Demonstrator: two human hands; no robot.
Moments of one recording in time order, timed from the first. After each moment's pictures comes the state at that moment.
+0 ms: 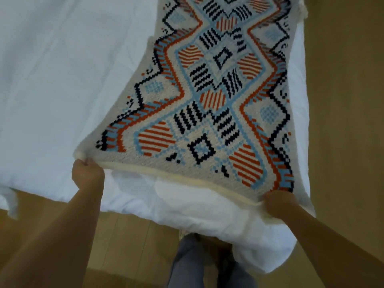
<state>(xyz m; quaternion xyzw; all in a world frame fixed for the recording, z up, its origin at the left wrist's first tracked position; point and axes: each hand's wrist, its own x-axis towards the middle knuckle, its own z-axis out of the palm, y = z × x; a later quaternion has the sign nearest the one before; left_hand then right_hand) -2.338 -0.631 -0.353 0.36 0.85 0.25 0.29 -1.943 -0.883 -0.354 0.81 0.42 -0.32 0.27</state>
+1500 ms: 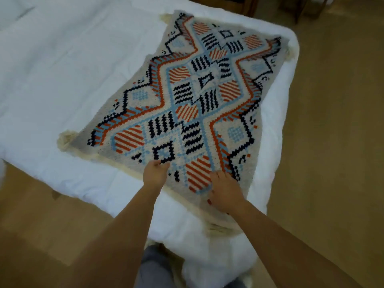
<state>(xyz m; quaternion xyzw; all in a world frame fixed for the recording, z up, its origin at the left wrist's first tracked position) -2.073 -0.778 -0.311 0.40 0.74 0.19 0.50 -1.892 -0.862 -0.308 0.72 0.65 -0.25 0.04</state>
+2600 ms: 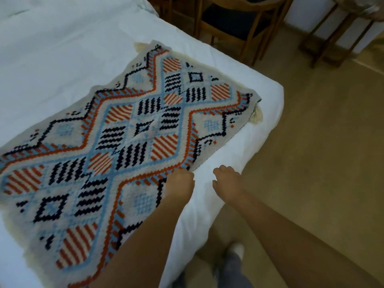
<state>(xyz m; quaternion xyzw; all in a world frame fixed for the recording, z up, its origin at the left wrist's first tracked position) -1.625 -0.617 -0.292 0.74 0.64 -0.06 0.20 -1.470 -0.617 -0.278 0.63 0.76 -0.15 0.08</state>
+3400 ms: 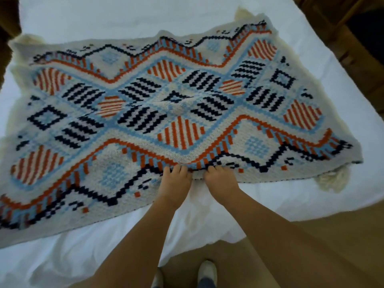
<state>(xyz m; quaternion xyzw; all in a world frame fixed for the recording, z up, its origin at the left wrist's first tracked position) -1.572 -0.561 -0.422 0.57 0.79 -0.17 0.09 -1.472 -0.463 -0.397 0.22 0.96 0.05 0.15</state>
